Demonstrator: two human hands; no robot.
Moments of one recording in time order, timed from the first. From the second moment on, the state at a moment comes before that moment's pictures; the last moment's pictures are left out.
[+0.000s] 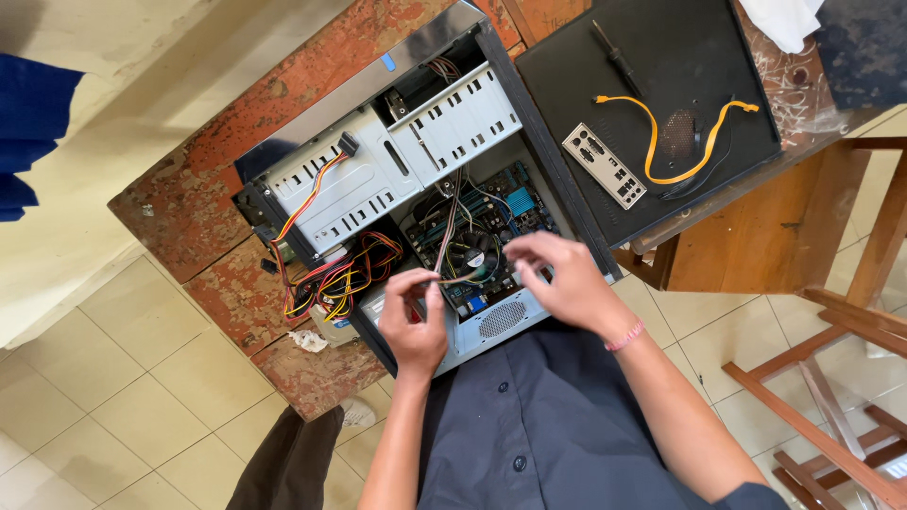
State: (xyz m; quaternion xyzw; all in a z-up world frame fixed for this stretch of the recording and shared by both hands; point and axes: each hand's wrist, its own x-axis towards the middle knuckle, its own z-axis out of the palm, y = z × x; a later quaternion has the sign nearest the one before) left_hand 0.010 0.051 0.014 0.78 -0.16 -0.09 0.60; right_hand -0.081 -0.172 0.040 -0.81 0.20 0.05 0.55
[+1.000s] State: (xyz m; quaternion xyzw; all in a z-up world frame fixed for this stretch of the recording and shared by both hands) left_hand 0.005 0.042 -0.008 0.92 -0.37 -0.01 0.15; right_hand -0.043 -0.146 -0.055 -0.87 0.23 0.05 0.44
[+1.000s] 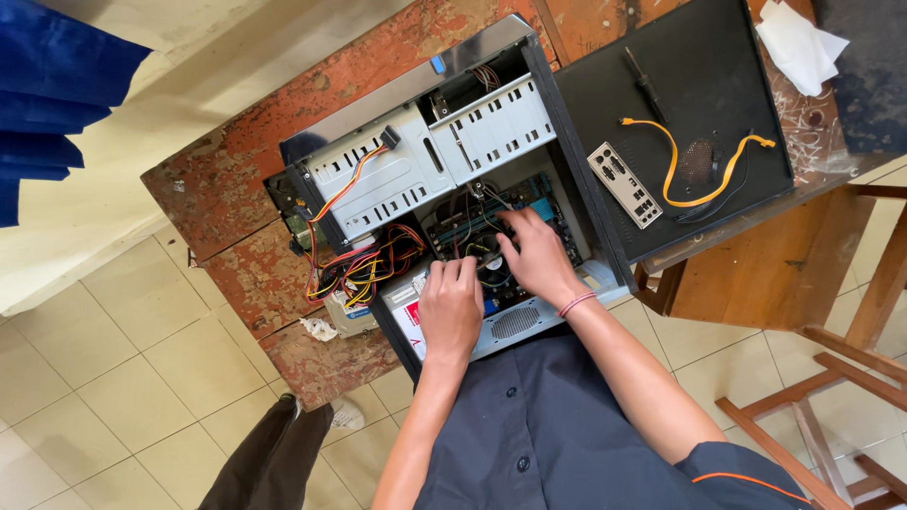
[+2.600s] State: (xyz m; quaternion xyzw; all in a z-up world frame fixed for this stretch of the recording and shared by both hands) left_hand 0.065 0.063 0.024 0.83 -0.12 0.00 0.55; right_hand -0.040 -0.137 0.004 -0.83 0.06 -0.07 0.55
